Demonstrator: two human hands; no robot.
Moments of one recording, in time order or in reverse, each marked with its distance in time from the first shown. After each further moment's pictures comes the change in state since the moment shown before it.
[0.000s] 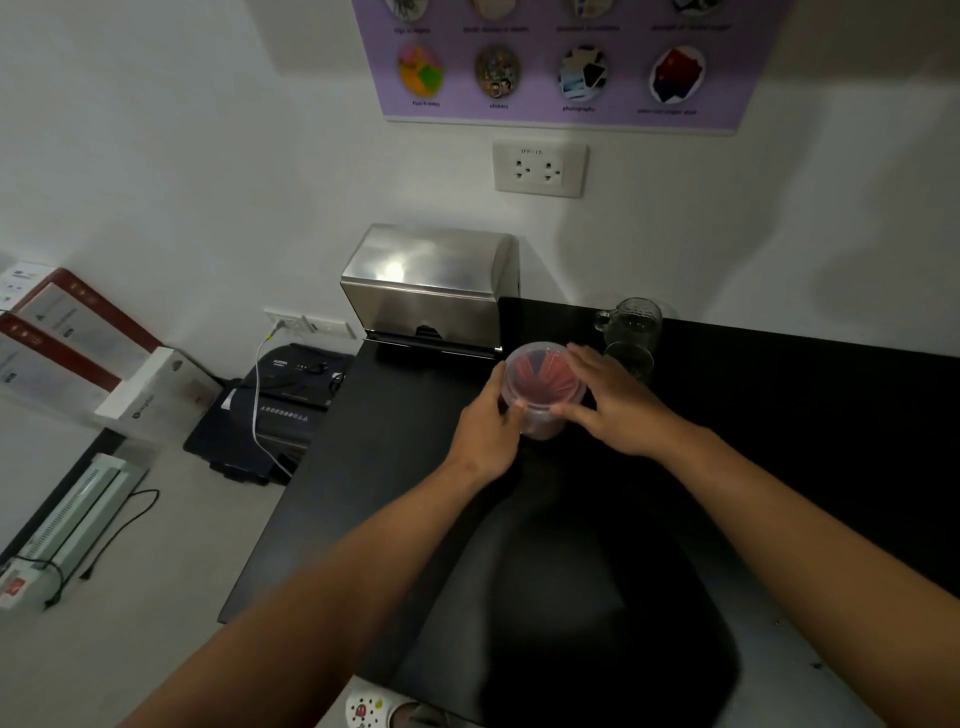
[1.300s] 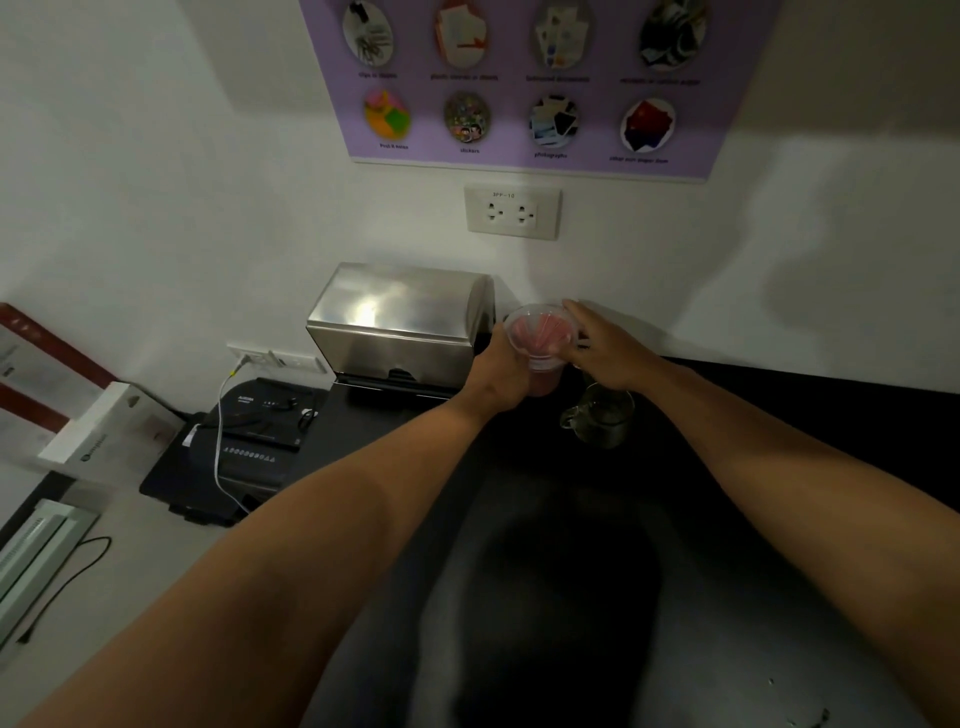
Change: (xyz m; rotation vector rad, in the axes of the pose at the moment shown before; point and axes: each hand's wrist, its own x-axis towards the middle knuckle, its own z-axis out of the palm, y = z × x) left_hand 0.136 0.053 0.001 0.157 -0.080 -0.100; right_hand 0.103 0.046 -0.069 0.262 0.174 0.021
